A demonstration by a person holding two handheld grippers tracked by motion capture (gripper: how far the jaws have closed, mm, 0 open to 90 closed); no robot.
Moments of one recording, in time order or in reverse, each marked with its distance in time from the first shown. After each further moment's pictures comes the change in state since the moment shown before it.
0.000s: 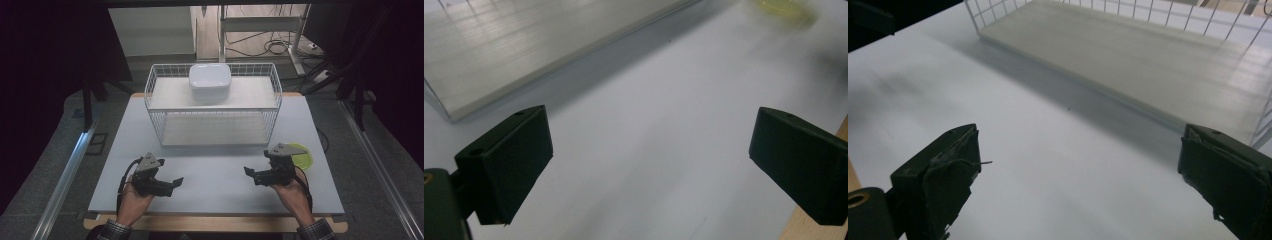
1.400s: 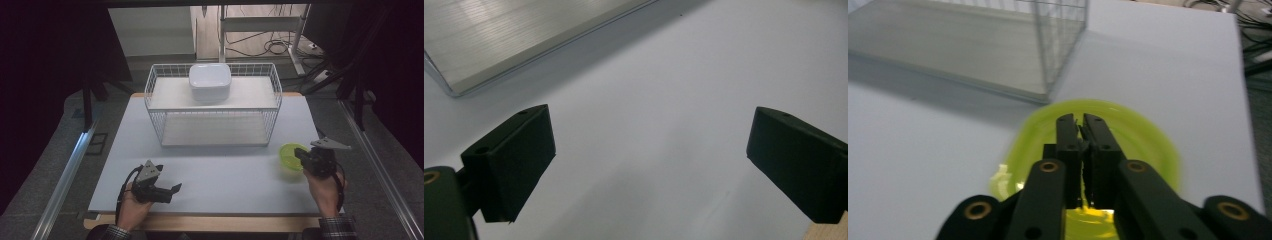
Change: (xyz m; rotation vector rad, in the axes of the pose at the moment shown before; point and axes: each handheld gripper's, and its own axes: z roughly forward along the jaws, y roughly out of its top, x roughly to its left) left arm 0.001 -0.023 0.008 -0.004 0.029 0.035; right arm -0.084 -0.014 -0.065 0.020 -0.370 0.160
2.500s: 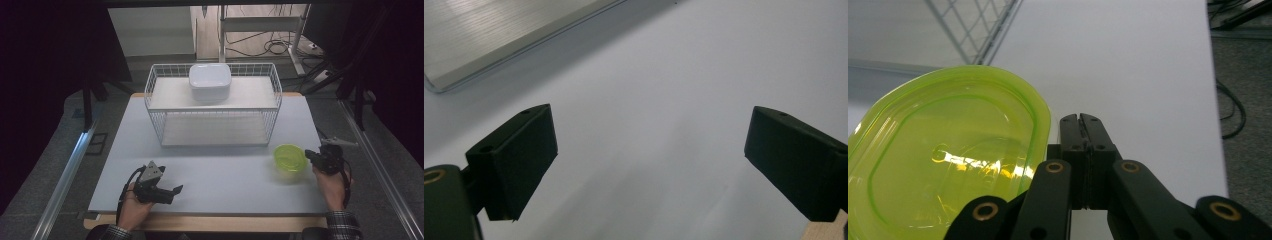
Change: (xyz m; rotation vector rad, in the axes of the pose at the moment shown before) left arm -0.002 -0.001 0.005 0.031 -0.018 0.013; right arm -0.043 -0.017 0.028 0.091 -0.030 0.117
